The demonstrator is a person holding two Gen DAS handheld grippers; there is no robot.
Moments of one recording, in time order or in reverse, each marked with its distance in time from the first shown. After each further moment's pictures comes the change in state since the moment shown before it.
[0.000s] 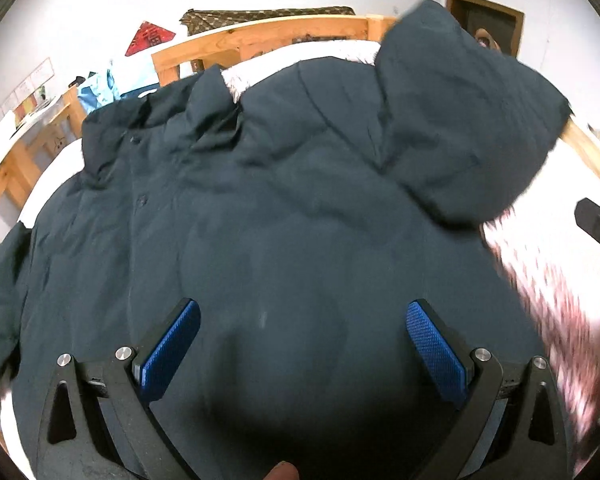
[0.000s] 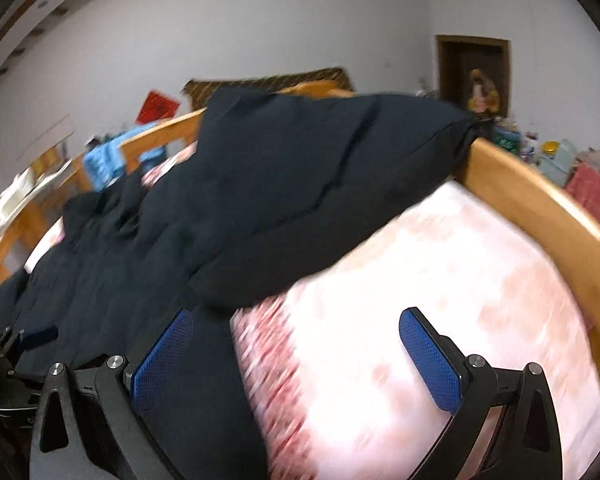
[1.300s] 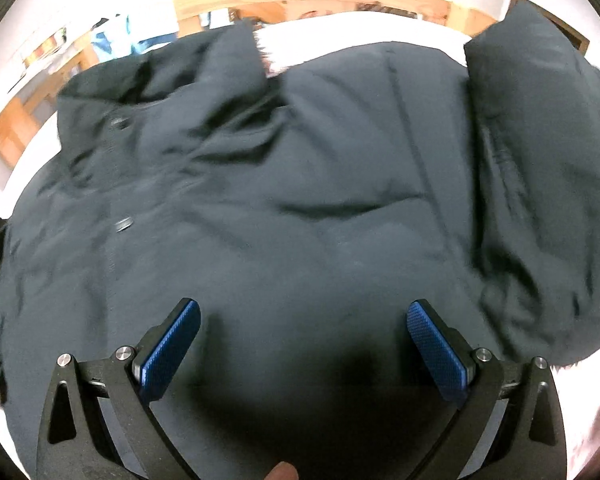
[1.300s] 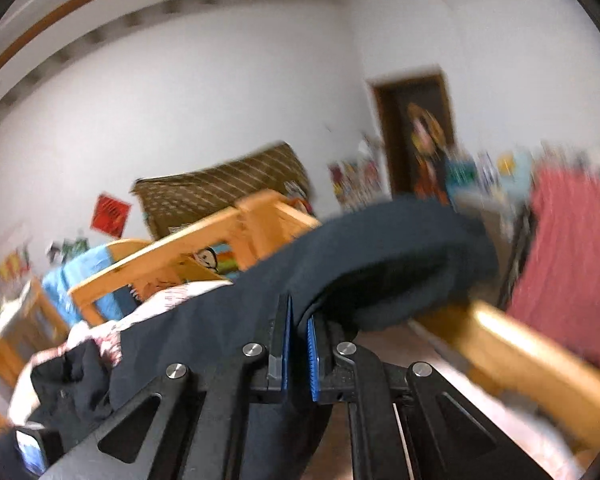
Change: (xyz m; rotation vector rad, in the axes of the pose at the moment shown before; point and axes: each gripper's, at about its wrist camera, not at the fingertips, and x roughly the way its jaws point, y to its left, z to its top) left arm 0.095 0.089 0.070 -0.168 0.178 0.056; right arm 0.003 0.024 0.141 0.059 -0.314 -0.098
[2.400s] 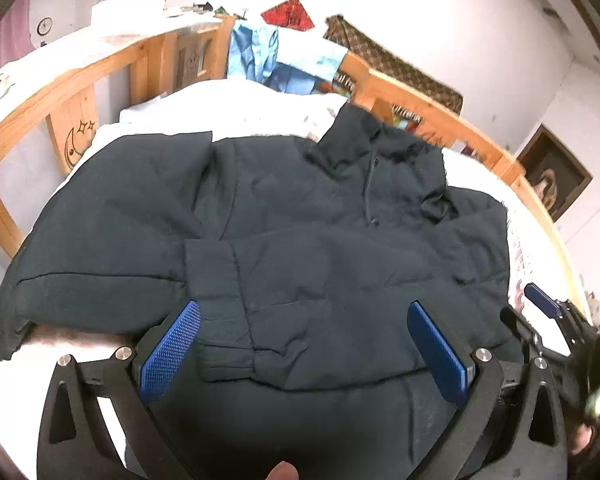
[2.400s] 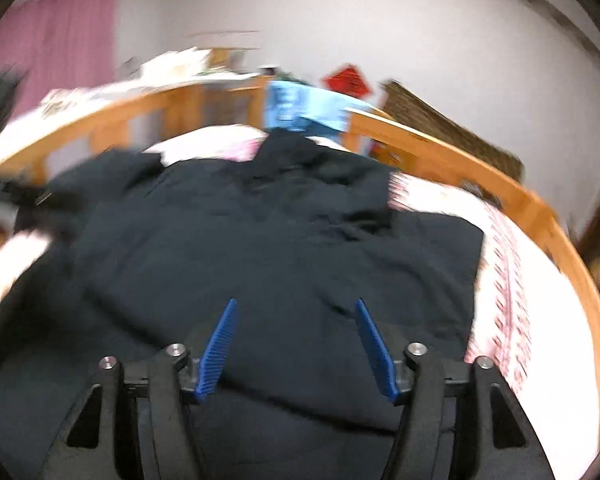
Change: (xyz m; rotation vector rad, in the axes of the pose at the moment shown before) left arm -0.166 0.225 -0.121 -0.348 -0.243 -0.136; right arm -0.042 0.204 -0.160 -0.590 0.323 0.471
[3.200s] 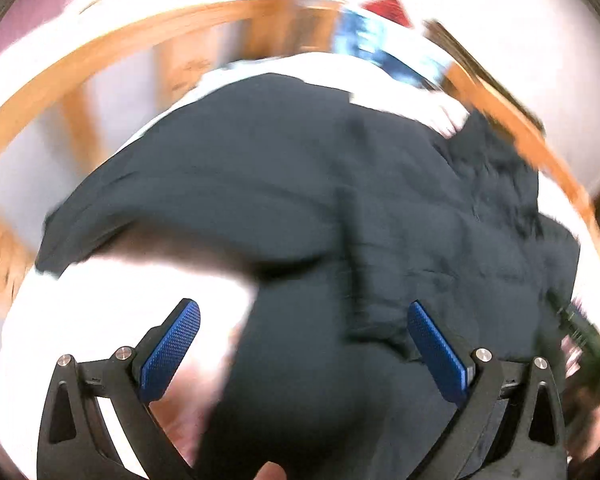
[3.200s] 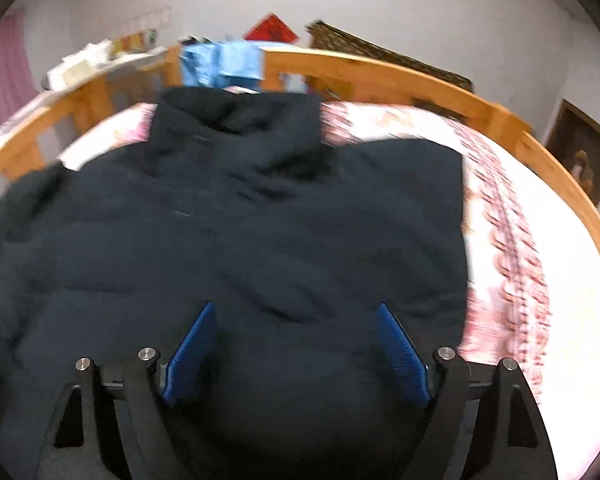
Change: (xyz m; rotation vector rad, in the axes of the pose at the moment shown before) left arm -0.020 0.105 -0.038 -0.312 0.045 0.229; right arm 0.067 0.010 0.015 0.137 0.128 -0.042
